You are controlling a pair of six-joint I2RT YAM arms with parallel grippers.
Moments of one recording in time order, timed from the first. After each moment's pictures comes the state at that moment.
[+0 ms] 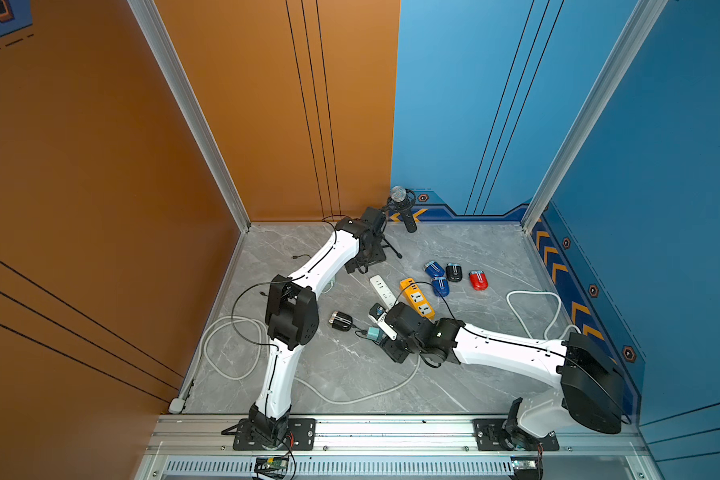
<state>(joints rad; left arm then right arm) -0.47 2.13 2.06 -1.10 -0.14 -0.83 1.02 1.49 0.97 -0.40 0.11 0.07</state>
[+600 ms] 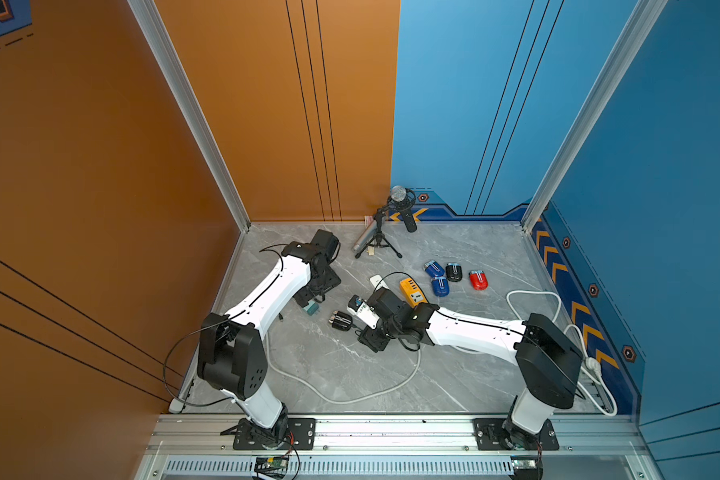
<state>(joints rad) -0.33 1.62 1.39 -1.11 -0.21 -1.02 0.98 1.79 1.22 -0.35 -0.09 -0.02</state>
